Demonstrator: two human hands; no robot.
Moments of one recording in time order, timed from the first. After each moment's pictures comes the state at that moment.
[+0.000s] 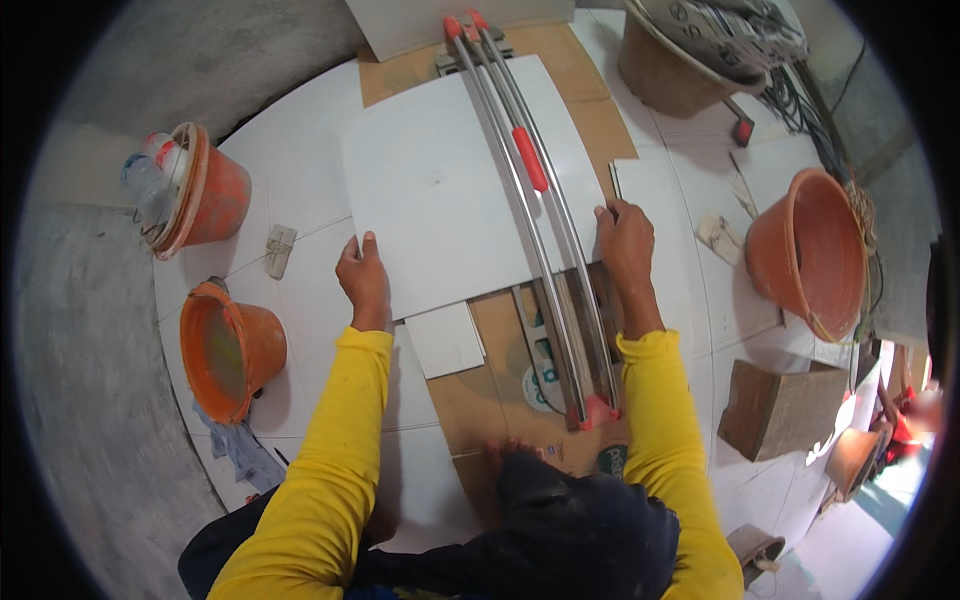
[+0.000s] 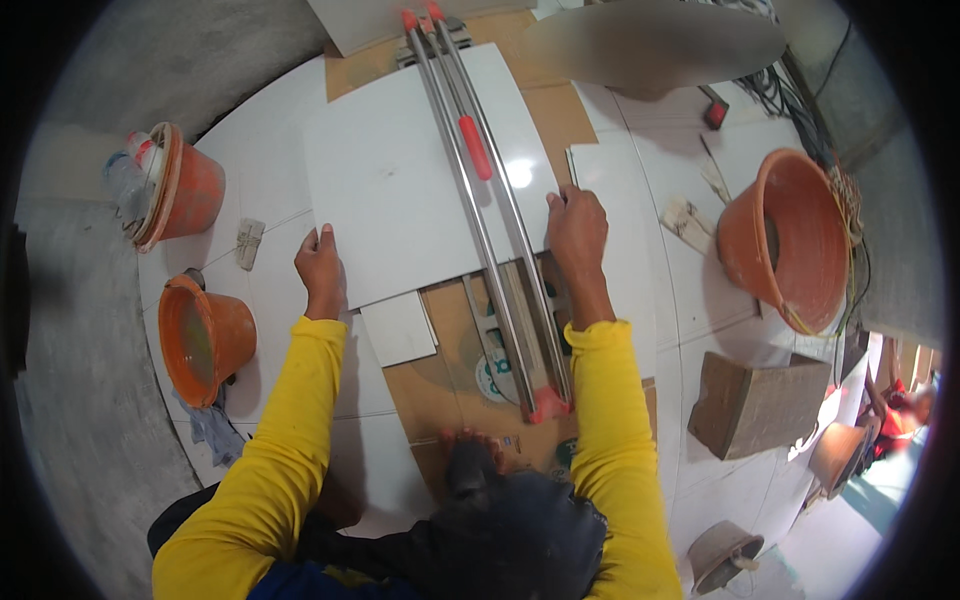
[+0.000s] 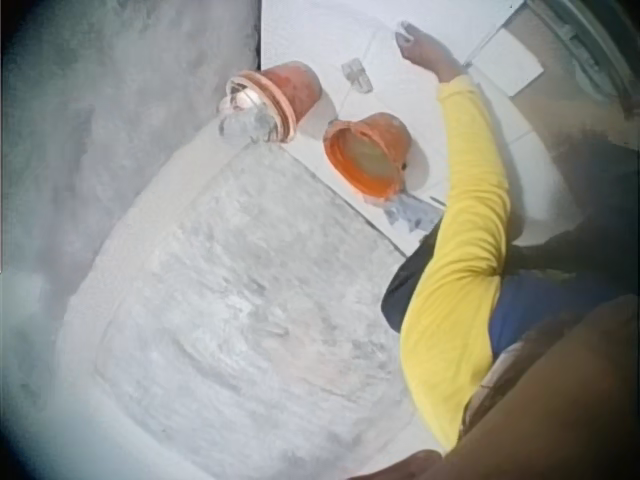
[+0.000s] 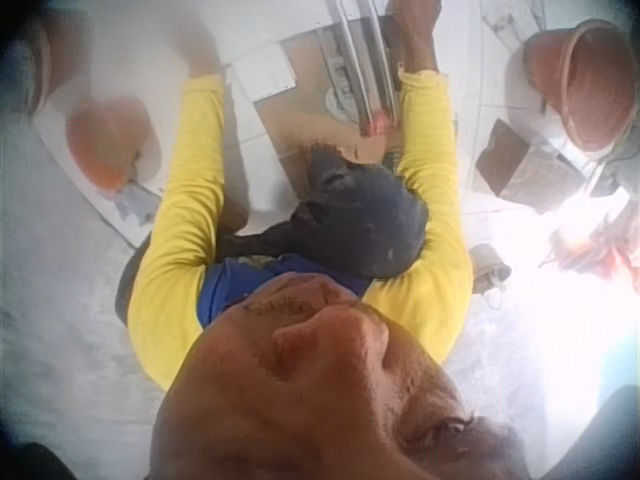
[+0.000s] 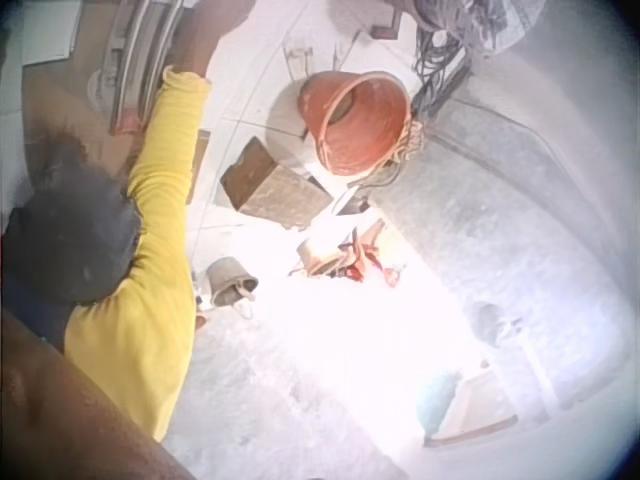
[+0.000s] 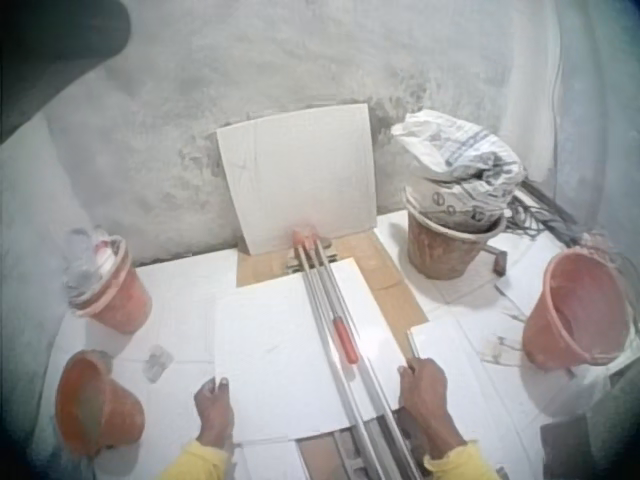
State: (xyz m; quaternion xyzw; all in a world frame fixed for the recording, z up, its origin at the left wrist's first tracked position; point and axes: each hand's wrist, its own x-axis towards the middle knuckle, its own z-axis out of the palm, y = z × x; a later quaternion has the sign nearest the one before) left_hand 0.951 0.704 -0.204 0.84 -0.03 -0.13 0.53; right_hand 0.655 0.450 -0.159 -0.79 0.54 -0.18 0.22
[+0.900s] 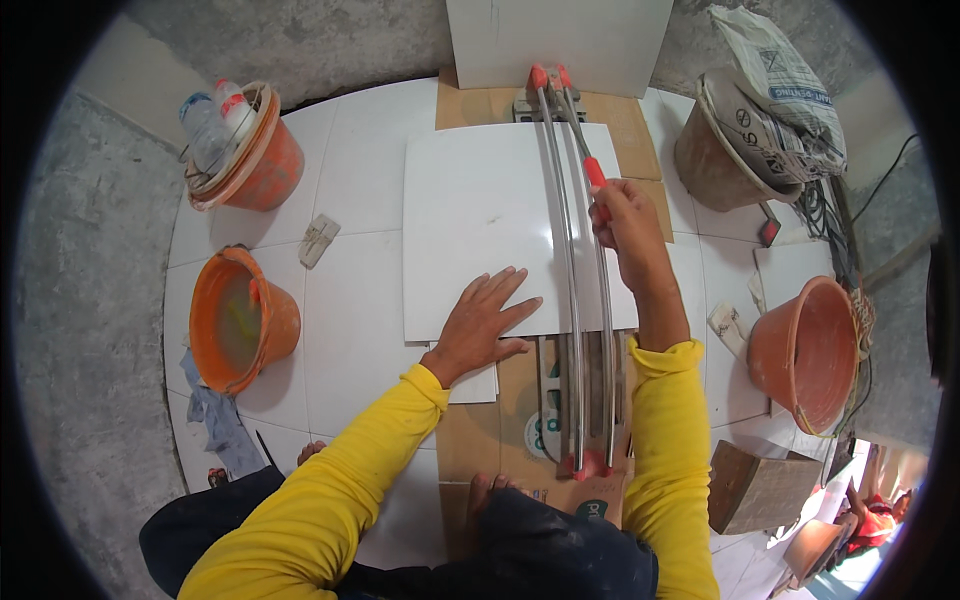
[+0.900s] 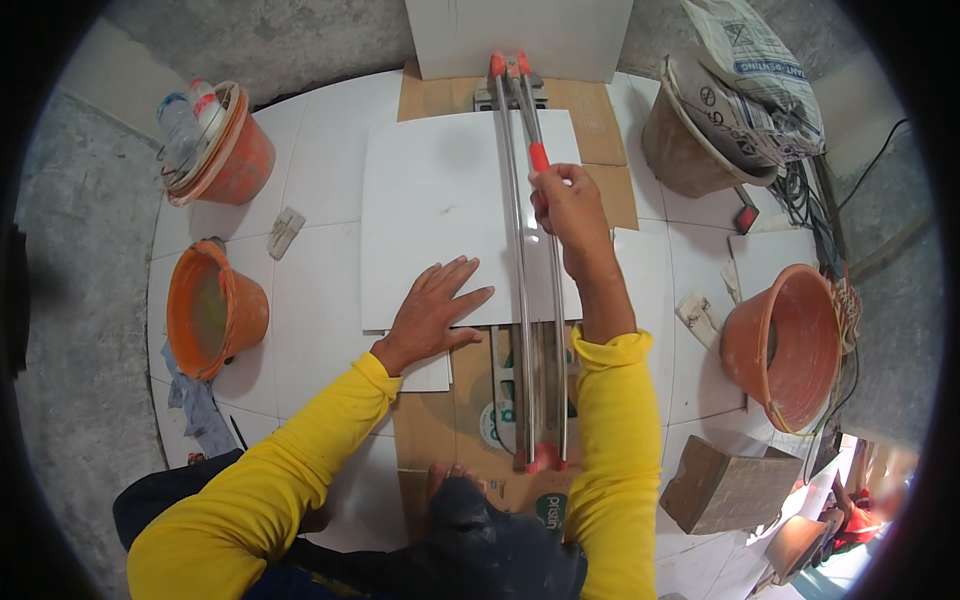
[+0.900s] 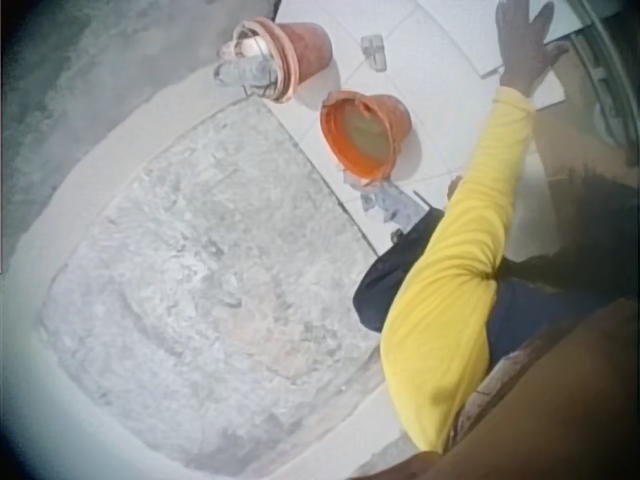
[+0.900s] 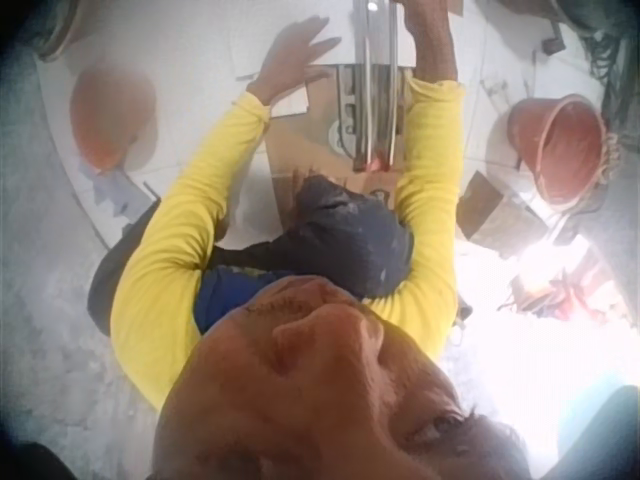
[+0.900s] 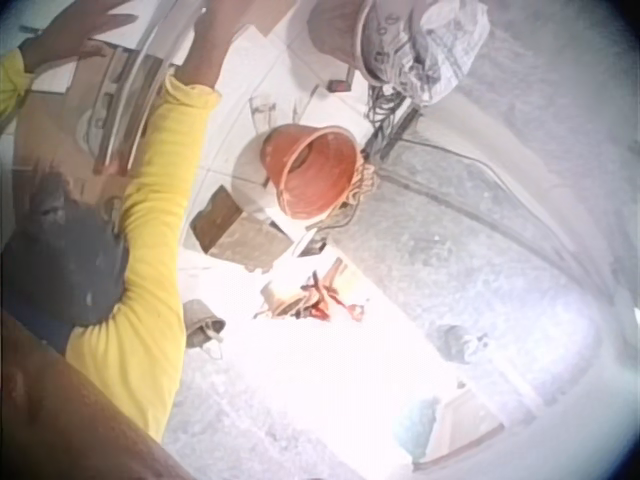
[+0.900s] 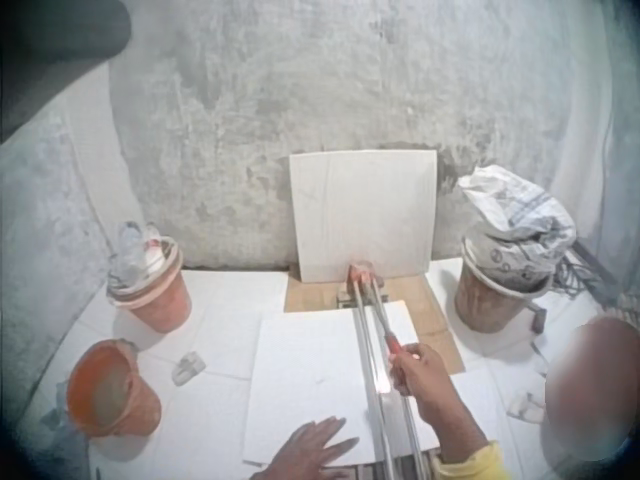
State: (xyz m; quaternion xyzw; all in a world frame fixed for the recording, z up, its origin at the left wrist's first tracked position) left_hand 0.854 0.677 -0.138 0.73 -0.64 -0.12 0.22; right_hand 0.764 0.421 -0.047 -0.57 0.36 -0.21 0.71
